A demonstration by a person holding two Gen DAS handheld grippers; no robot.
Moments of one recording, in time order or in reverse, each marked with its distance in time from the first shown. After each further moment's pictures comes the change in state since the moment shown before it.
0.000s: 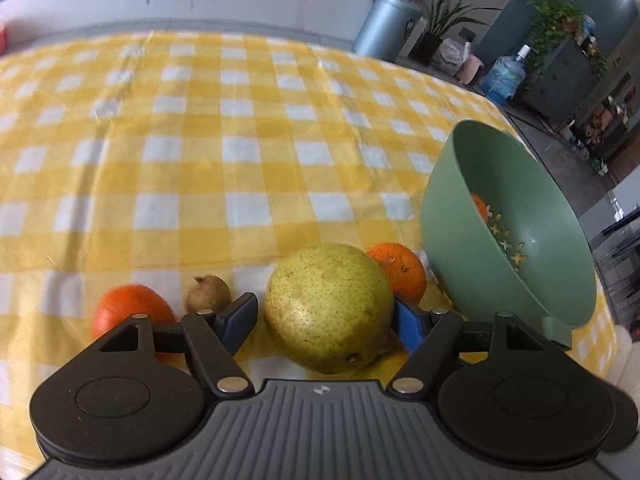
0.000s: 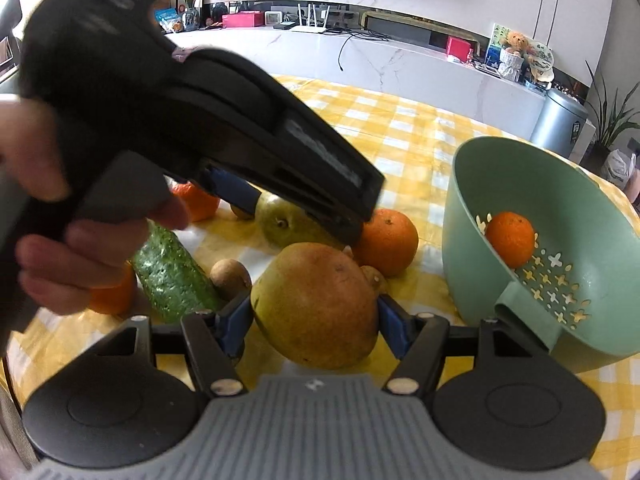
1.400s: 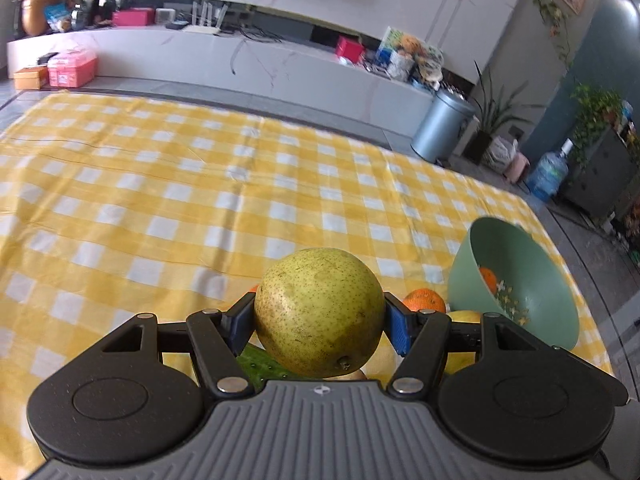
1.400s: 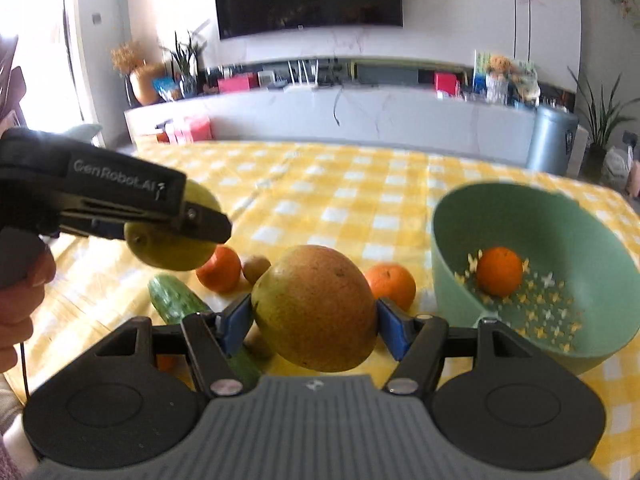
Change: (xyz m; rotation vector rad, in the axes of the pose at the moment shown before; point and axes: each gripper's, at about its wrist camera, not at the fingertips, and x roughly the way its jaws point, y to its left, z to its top) left arm -0.121 0.013 -0.040 -0.129 -0.300 0.169; right arm -0.039 -0.006 0.003 0.119 -0.203 0.054
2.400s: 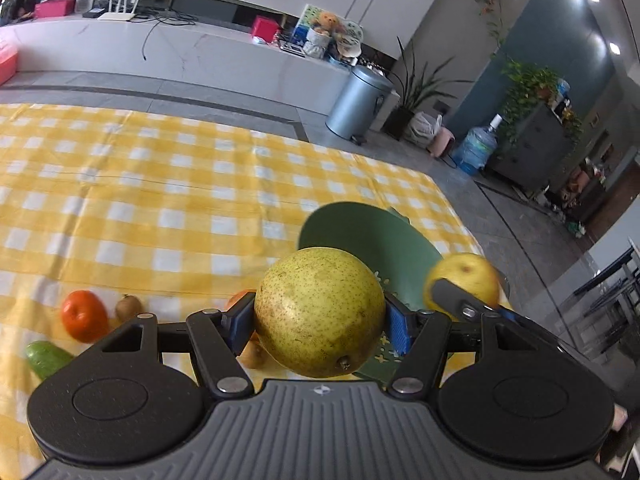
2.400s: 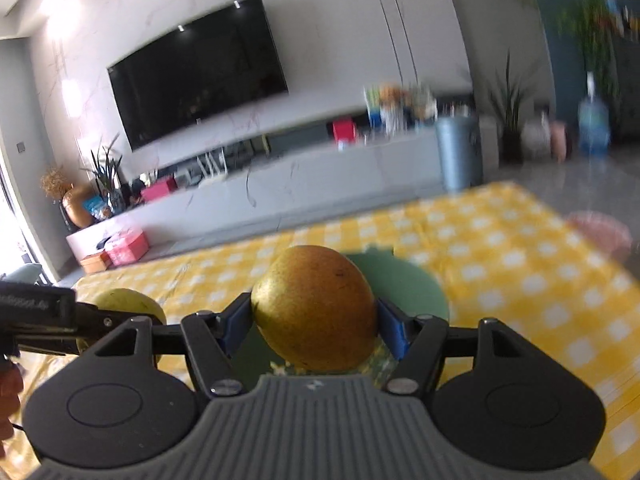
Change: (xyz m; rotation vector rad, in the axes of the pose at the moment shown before) left arm 0.038 -0.110 0.006 0.084 0.079 -0.222; right arm -0.065 -0.150 0.013 0.332 -0.163 -0.125
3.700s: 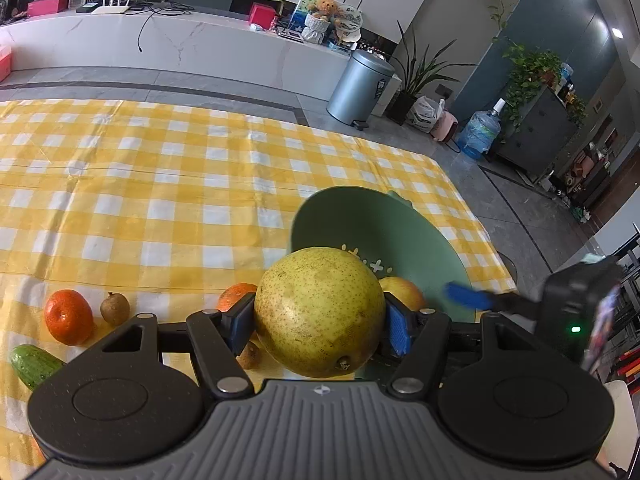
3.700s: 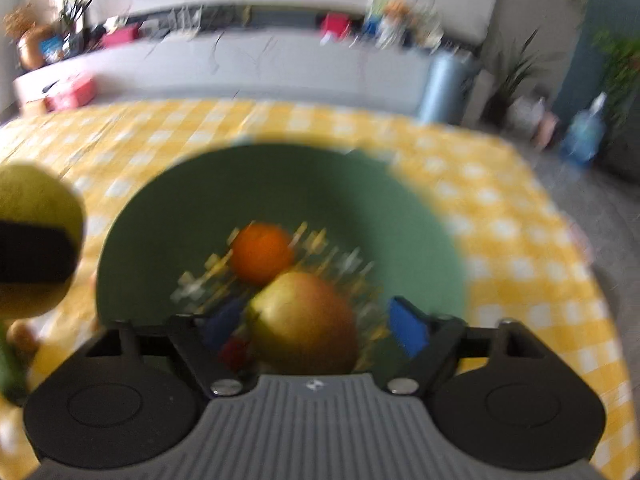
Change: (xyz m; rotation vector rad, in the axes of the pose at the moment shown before) left arm 0.014 -0.004 -0.002 0.003 0.041 0.016; right arm 0.087 0.024 -0.012 -0.316 0.277 -0.262
